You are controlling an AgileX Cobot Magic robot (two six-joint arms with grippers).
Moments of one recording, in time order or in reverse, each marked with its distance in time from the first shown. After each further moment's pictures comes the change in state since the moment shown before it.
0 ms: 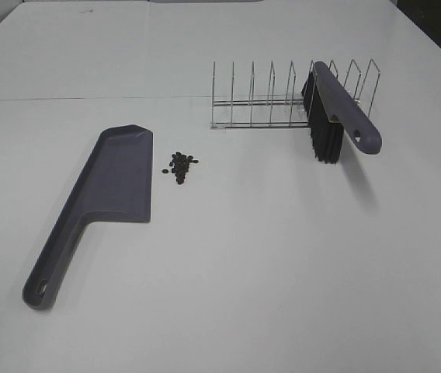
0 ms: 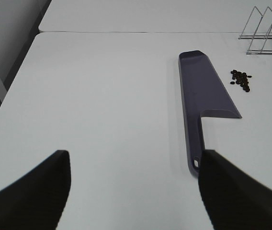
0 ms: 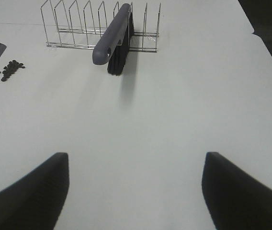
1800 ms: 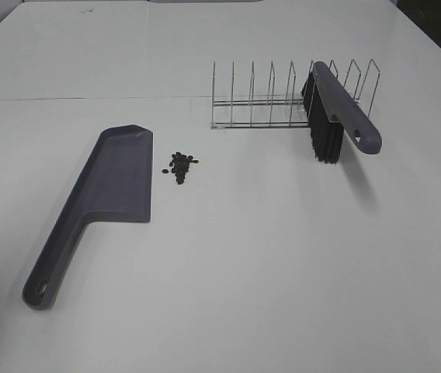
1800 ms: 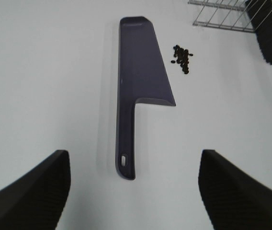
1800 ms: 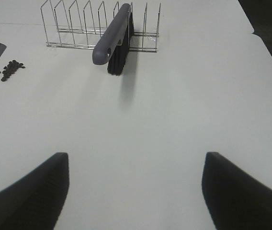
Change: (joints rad) left arm 0.000 0.795 -0.241 -0.300 -0.151 0.065; right arm 0.000 0.000 0.000 0.000 0.000 0.000
